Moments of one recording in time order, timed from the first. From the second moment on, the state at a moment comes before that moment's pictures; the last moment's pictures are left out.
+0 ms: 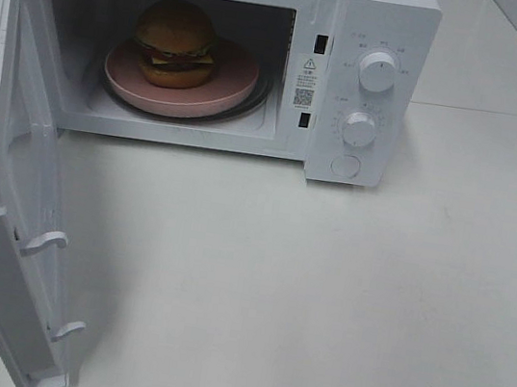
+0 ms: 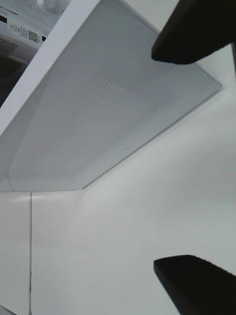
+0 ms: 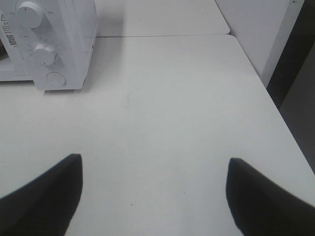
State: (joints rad) left arm -0.01 0.00 -0.53 -0.19 1.06 0.11; right arm 0.04 0.00 -0.50 -0.14 0.96 0.12
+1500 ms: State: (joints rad) left arm -0.01 0.67 -0.17 -0.11 -0.21 -0.06; right arm 0.04 0.00 -0.50 -0.14 0.96 0.12
